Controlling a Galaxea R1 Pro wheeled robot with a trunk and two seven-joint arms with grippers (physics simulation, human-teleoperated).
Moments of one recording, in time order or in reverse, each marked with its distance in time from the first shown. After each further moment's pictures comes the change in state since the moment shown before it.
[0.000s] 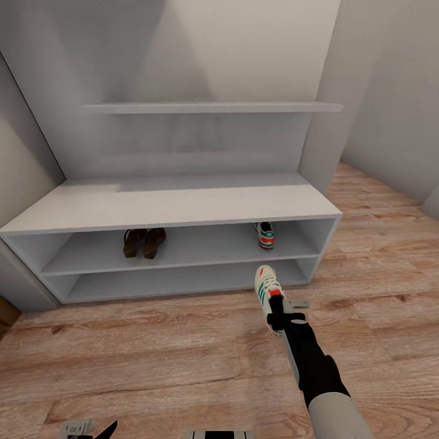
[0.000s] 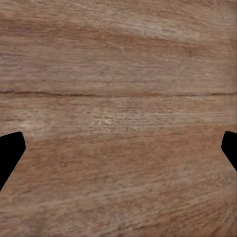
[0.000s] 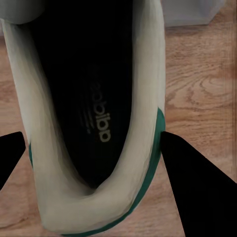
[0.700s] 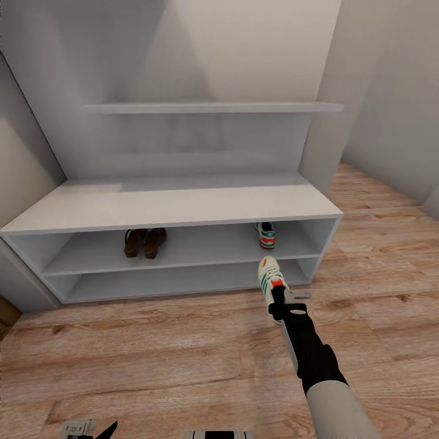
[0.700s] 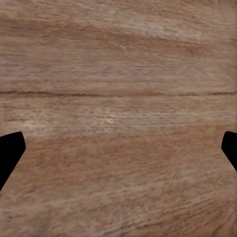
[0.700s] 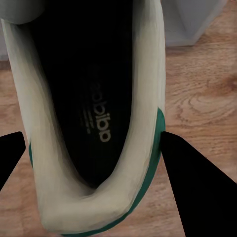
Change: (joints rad) left arm 0.000 0.001 -0.004 0.000 -0.001 0.002 -0.001; right arm -0.047 0.000 0.002 0.001 -0.002 0.001 -0.044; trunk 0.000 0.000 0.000
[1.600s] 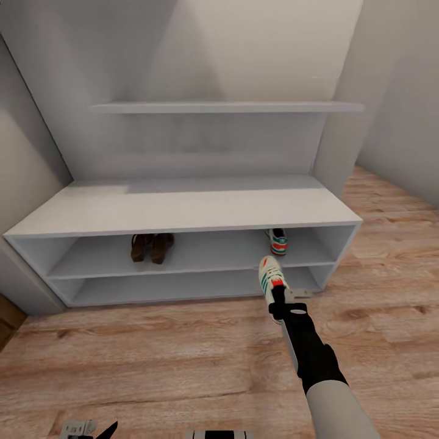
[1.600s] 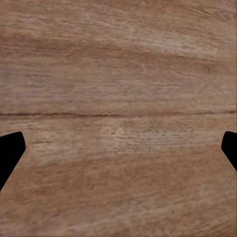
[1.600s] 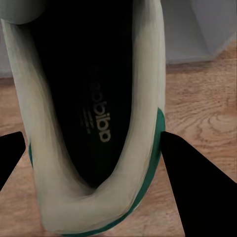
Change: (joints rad) left arm 0.000 -0.001 0.000 0.000 0.000 0.000 0.000; right arm 0.000 0.000 0.000 -0.003 0.000 0.000 -0.001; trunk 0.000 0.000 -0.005
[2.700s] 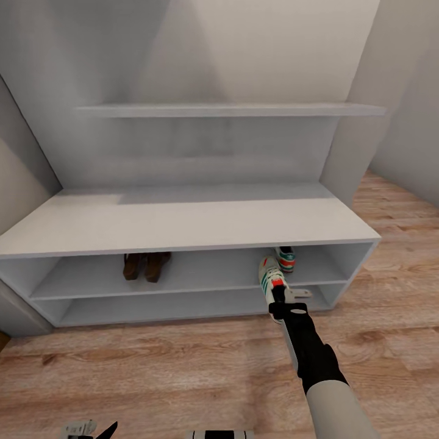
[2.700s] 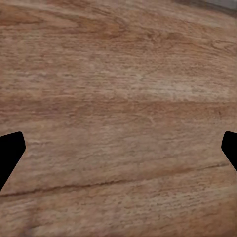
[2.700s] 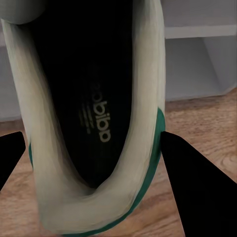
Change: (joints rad) left arm 0.000 0.000 0.000 0.001 0.000 0.000 0.000; right arm 0.000 0.000 0.000 -0.002 0.000 0.002 0.000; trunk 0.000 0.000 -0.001
